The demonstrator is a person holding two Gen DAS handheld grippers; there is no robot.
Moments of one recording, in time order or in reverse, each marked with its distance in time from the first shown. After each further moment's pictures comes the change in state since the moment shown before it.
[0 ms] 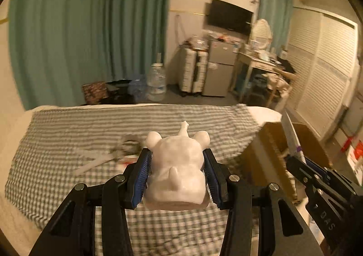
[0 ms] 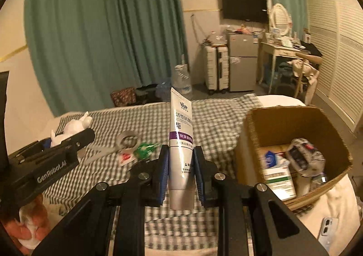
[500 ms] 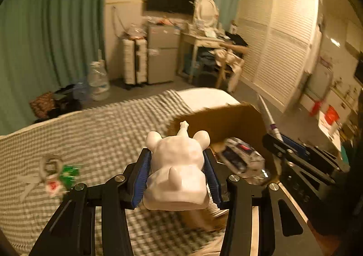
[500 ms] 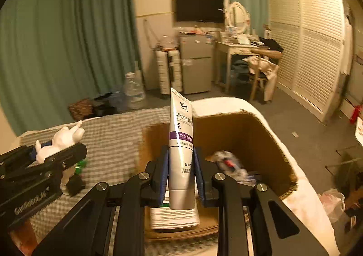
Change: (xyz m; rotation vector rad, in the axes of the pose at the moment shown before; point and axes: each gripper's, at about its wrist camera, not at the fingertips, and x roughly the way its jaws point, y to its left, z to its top) left arm 0.066 -0.182 0.016 0.187 0.103 -0.252; right arm -0.010 -0.156 0.025 0.090 -0.006 -0.233
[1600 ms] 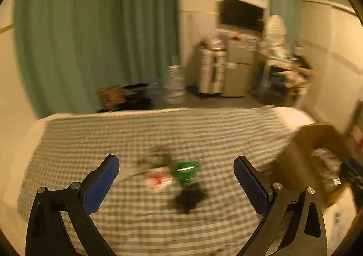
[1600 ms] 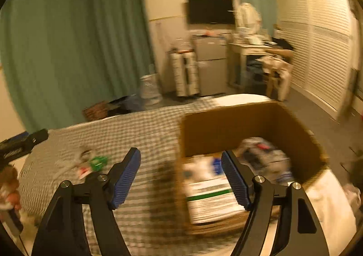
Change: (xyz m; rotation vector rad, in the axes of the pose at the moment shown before) left arm -0.075 0.235 -0.075 -0.198 -0.089 0.444; right arm -0.011 0.074 -0.029 -0.021 -0.044 0.131
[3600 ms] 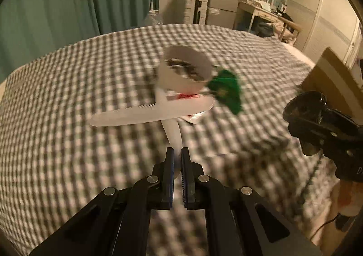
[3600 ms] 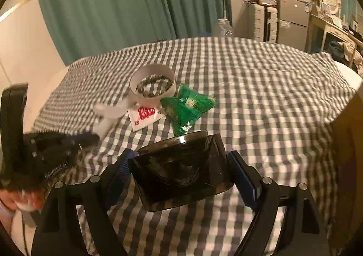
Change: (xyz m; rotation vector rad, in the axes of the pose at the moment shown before) left arm 0.130 0.053 -0.102 0.098 0.295 -0.236; right arm 0.160 0.177 -0.099 -0.187 0.313 0.324
